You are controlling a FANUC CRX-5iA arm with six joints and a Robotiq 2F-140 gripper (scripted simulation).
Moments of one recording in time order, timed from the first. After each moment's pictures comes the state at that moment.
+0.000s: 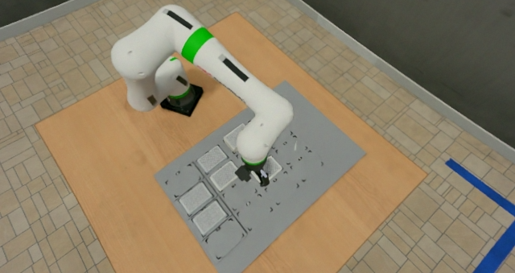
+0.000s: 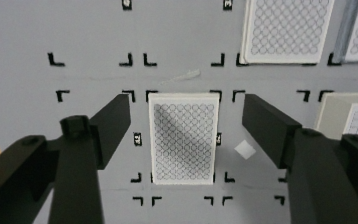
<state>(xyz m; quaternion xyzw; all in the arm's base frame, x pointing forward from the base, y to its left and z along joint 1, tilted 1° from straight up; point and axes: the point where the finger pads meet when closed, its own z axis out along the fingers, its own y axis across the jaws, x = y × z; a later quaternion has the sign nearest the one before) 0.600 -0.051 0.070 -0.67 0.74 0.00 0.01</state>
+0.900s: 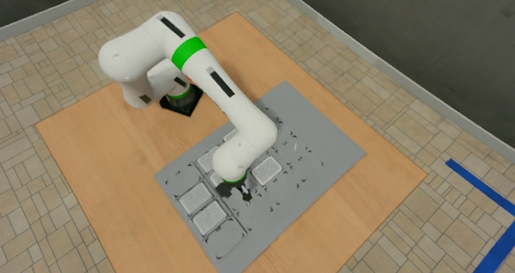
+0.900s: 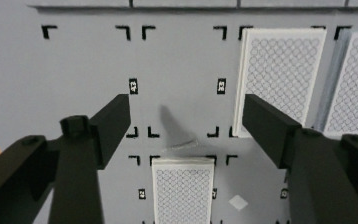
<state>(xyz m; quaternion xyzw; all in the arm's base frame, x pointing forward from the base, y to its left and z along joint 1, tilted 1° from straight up) 0.591 -0.142 0.069 -0.67 0.74 0.00 0.01</state>
